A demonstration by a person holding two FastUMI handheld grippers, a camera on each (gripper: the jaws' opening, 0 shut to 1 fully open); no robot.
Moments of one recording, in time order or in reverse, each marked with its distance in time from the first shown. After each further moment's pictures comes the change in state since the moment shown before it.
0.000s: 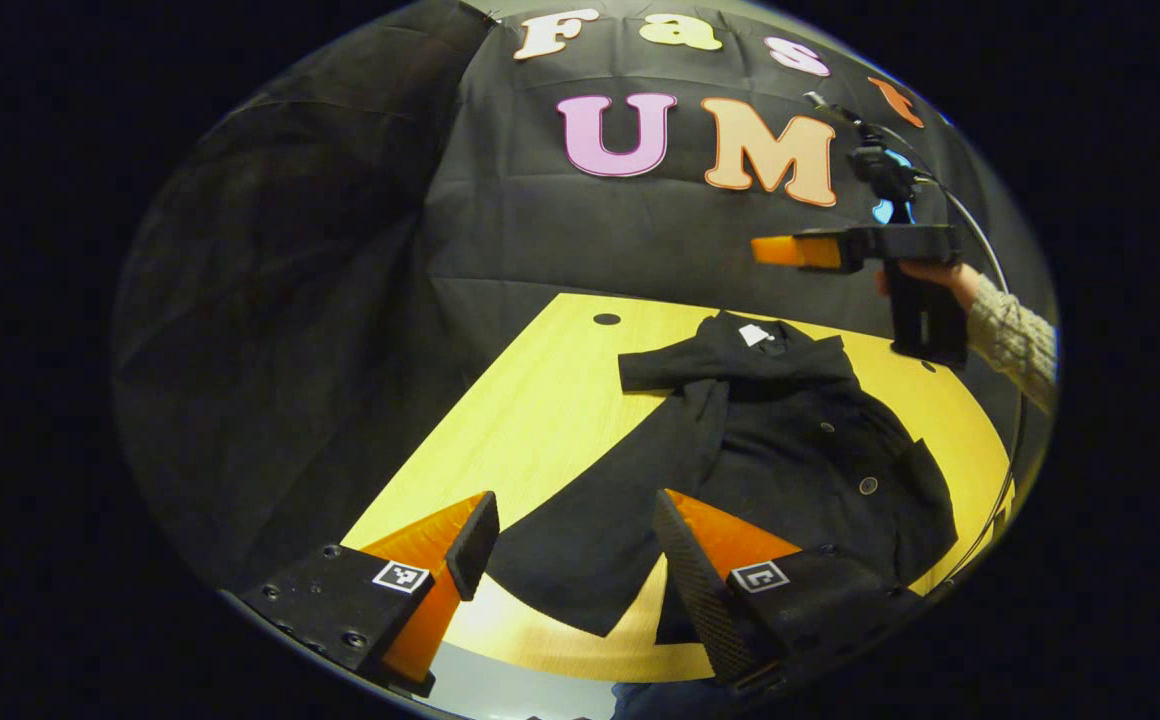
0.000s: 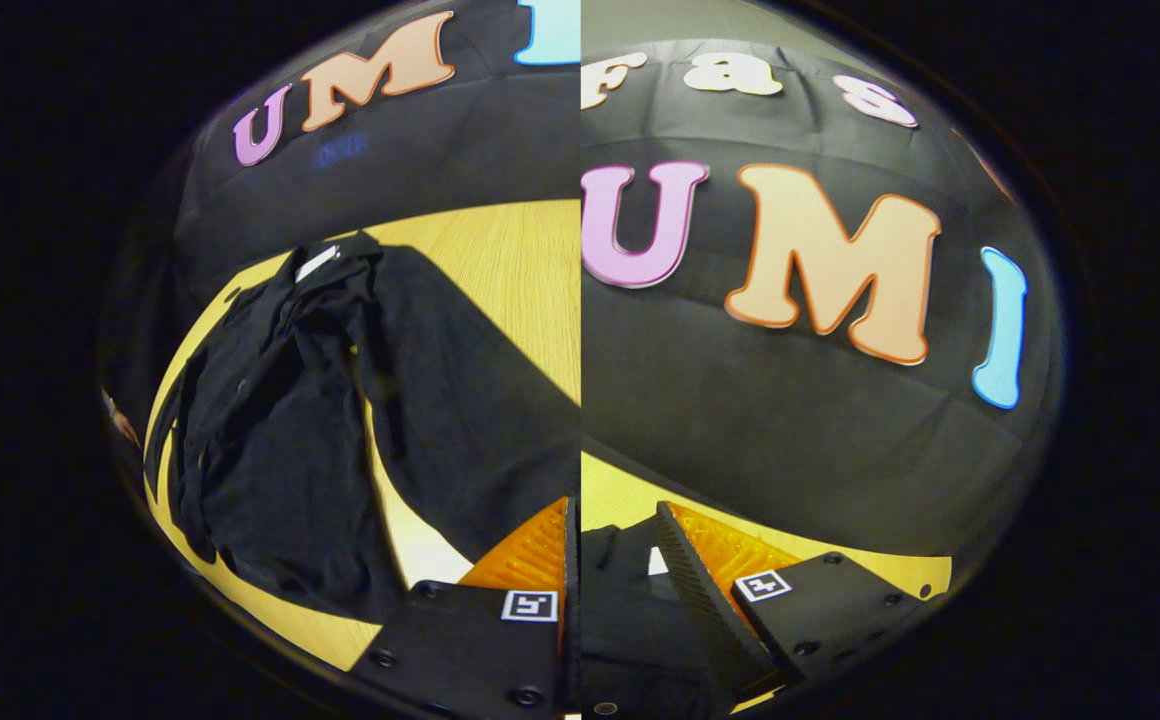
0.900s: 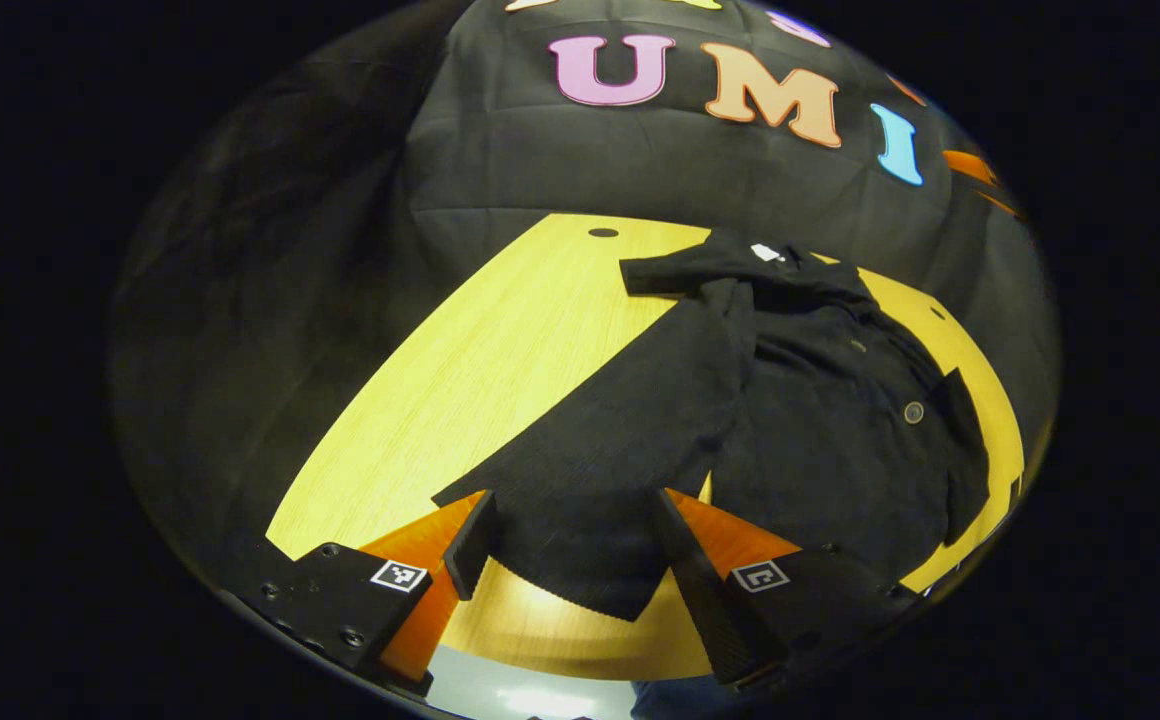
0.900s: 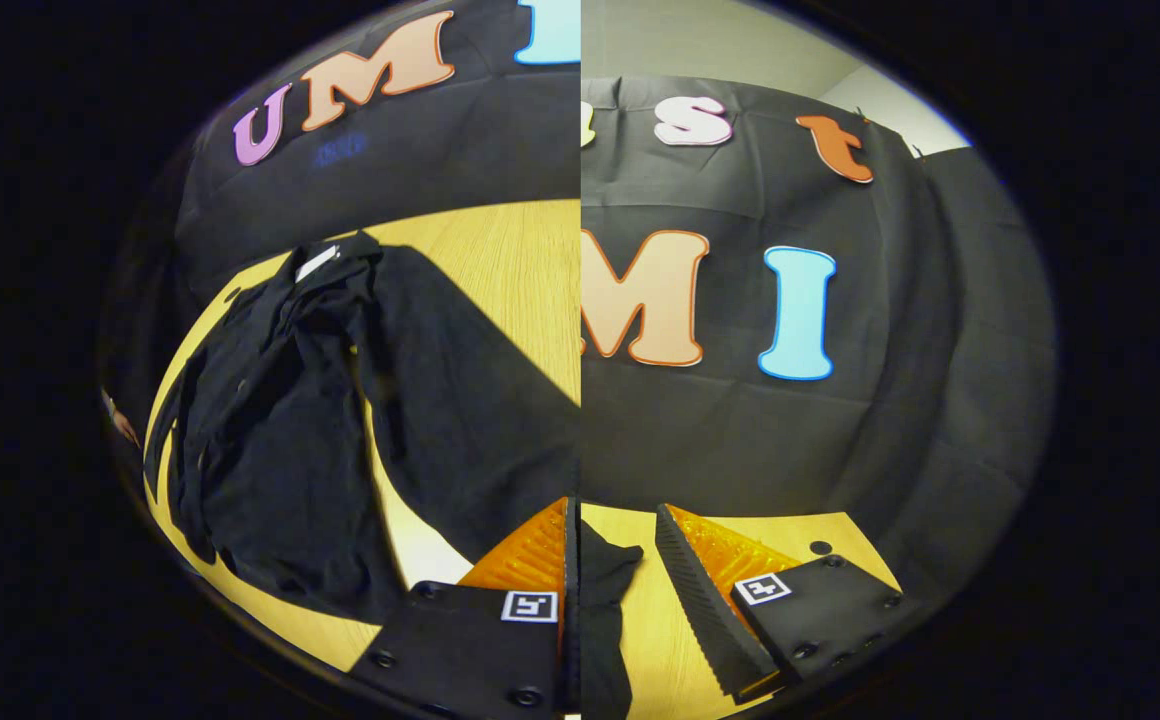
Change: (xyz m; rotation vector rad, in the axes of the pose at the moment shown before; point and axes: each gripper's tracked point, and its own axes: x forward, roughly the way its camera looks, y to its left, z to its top) left arm 0.039 0.011 -0.082 0.026 0.194 -0.022; right arm -0.206 -0.124 -0.013 0.190 -0.077 -0.321
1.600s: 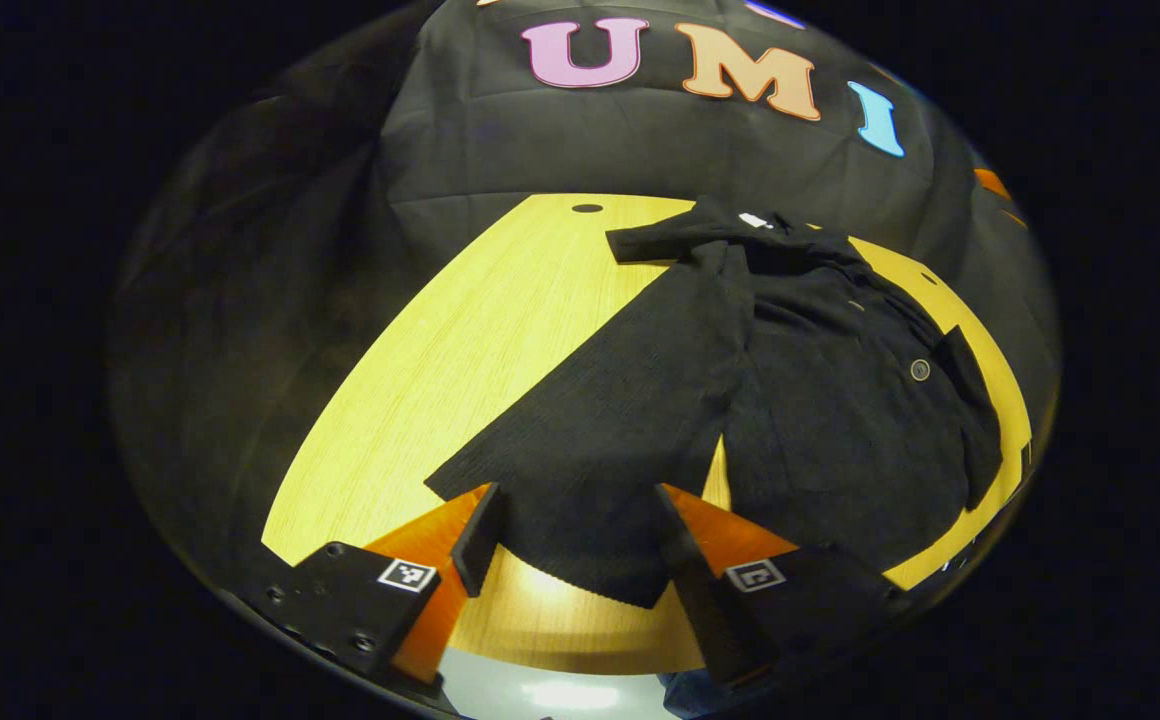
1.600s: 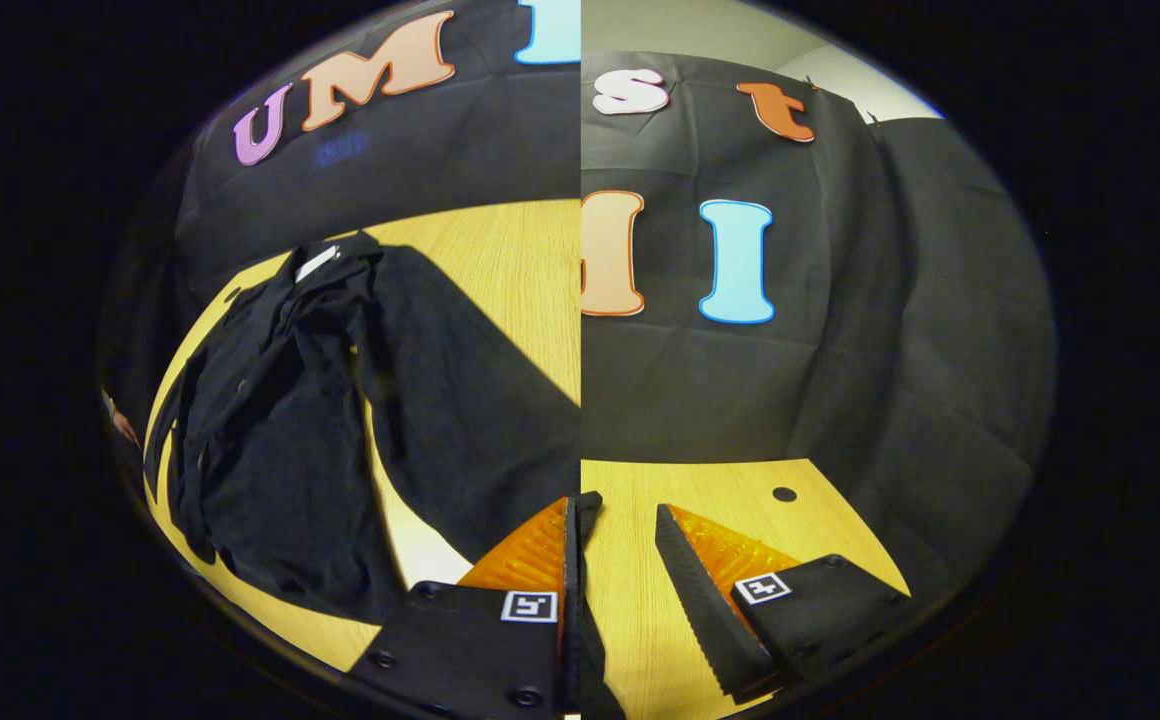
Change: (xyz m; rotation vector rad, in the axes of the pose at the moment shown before) left arm 0.002 -0.003 -0.018 0.060 0.026 -0.029; right arm -0.035 -0.043 -0.056 0.082 0.124 -0.057
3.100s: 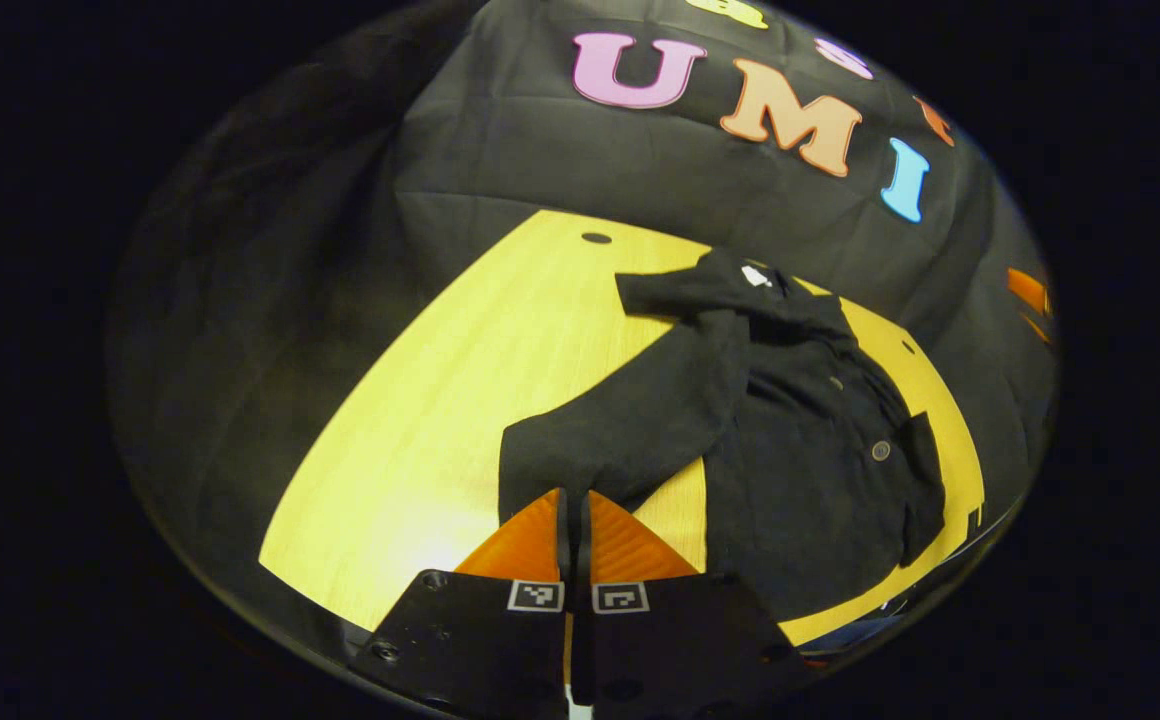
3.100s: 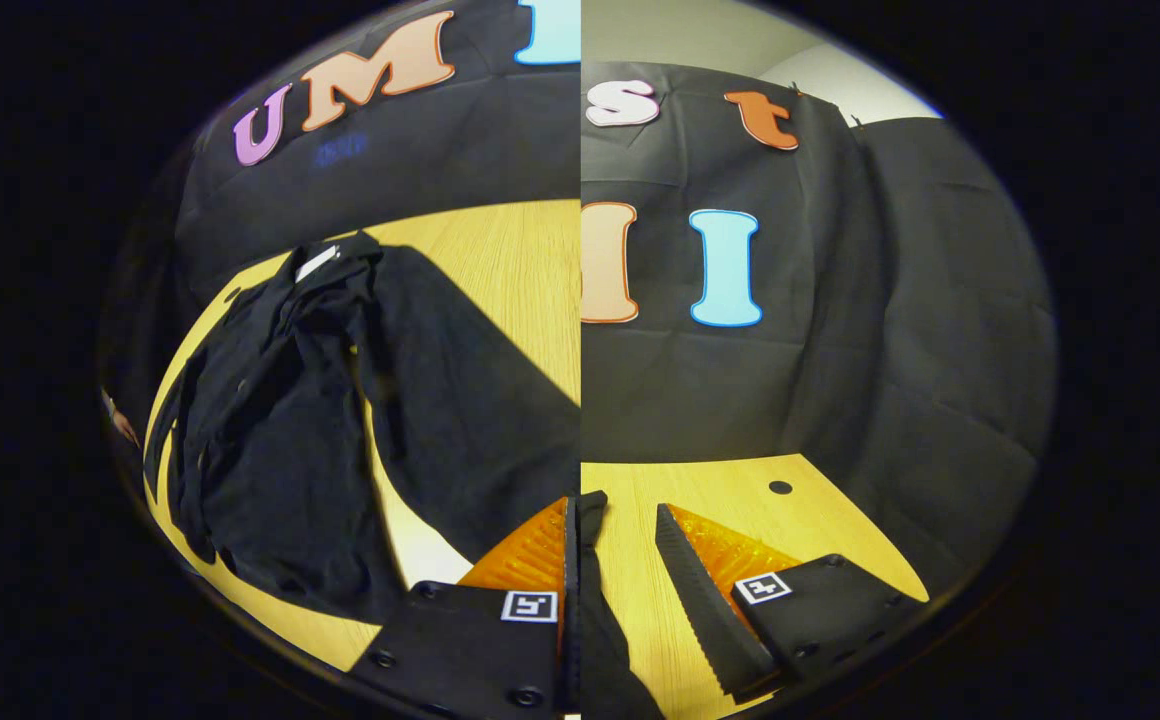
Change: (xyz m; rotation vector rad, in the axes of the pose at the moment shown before) left arm -0.008 0.020 0.057 -0.156 -0.063 -0.102; right arm -0.031 0.018 -0.005 0.029 -0.043 -0.045
